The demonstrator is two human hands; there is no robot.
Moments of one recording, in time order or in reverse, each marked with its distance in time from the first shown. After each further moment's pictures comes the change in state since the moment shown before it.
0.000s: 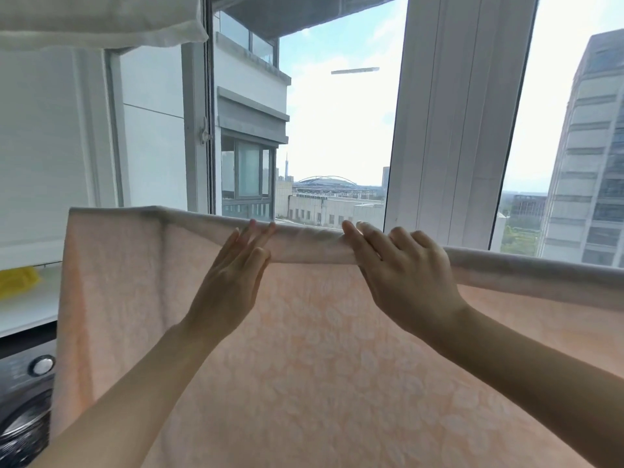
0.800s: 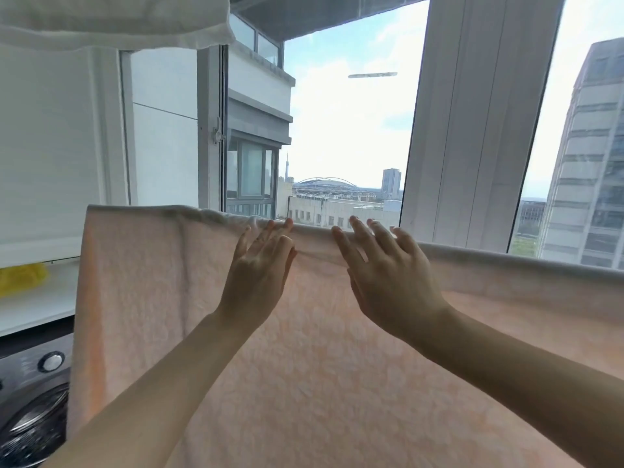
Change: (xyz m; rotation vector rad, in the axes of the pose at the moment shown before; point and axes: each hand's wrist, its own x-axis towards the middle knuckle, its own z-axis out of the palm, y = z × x) left_hand 0.012 -0.003 -0.002 0.066 0.145 -0.075; right_hand 0.032 -0.049 -0.006 0.067 -0.300 0.059
